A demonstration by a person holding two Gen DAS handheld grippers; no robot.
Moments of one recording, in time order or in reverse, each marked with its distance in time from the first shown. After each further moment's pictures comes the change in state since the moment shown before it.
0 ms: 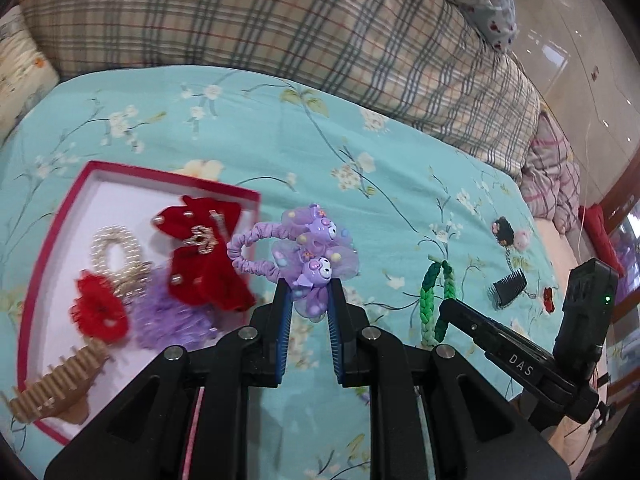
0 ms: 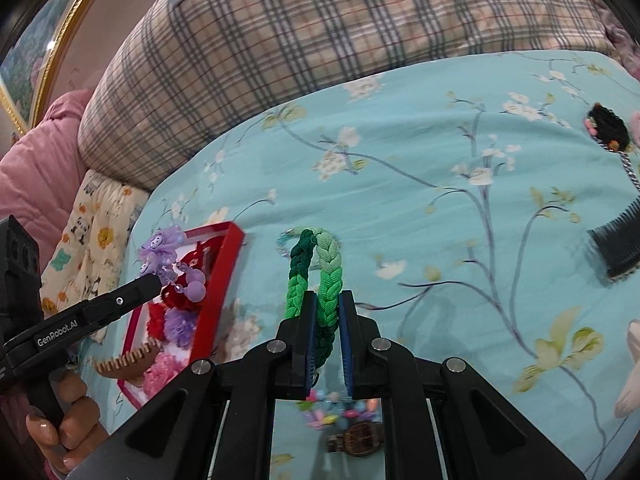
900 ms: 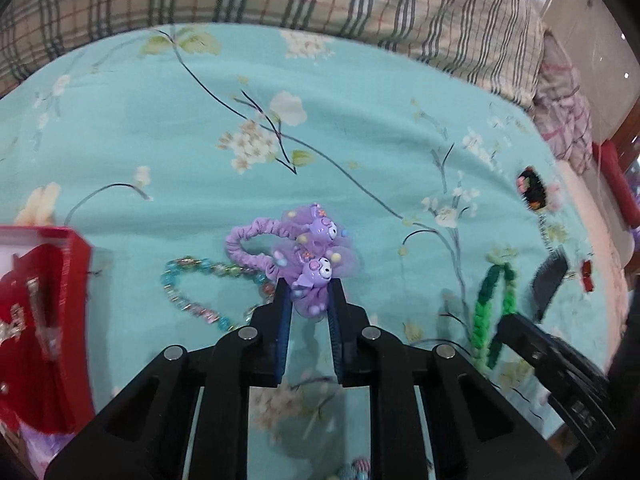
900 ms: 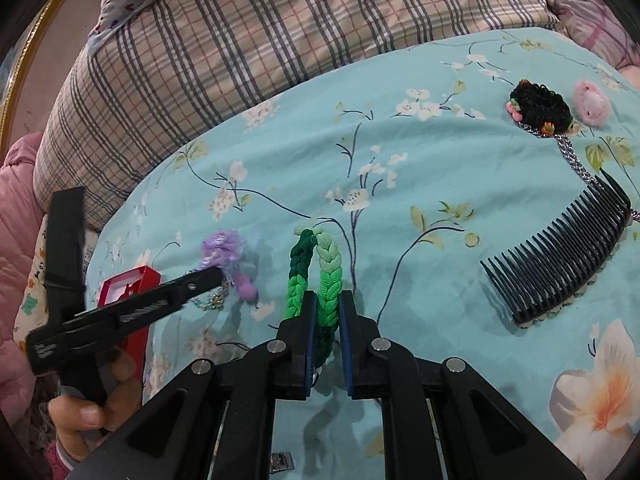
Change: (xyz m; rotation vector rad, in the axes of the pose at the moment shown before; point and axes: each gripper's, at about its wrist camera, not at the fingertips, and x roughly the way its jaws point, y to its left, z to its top) left arm 0.138 -0.087 0.022 0.161 0.163 -0.006; right arm -0.010 -0.096 0.018 0.116 -0.044 -0.119
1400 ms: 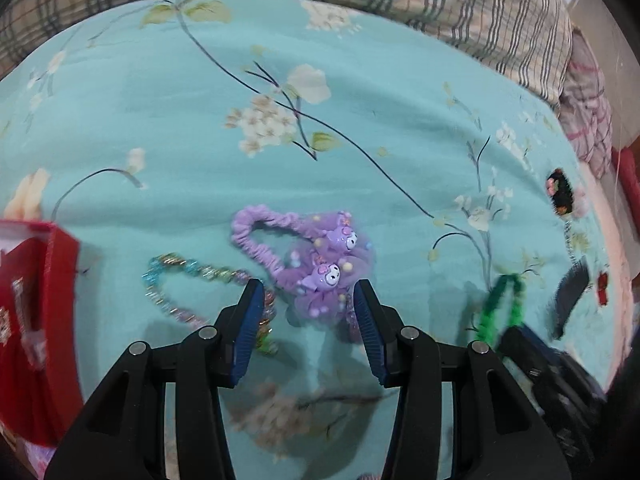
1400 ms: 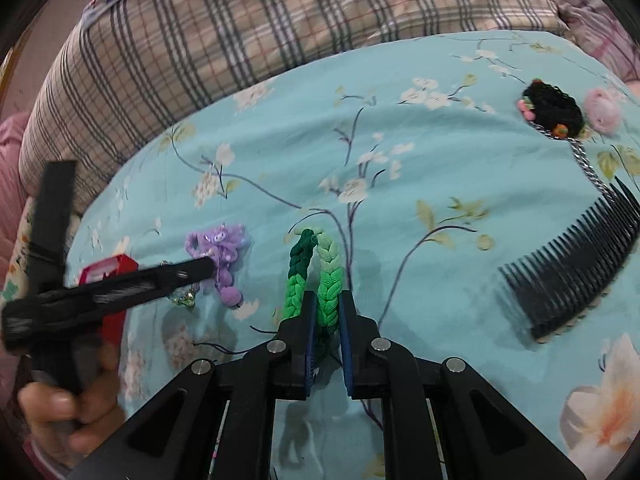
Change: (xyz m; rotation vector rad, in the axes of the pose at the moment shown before) left arm 0.045 -0.006 0.014 -0.020 0.096 0.065; right arm 0.018 0.005 0.003 -0.034 0.029 -0.057
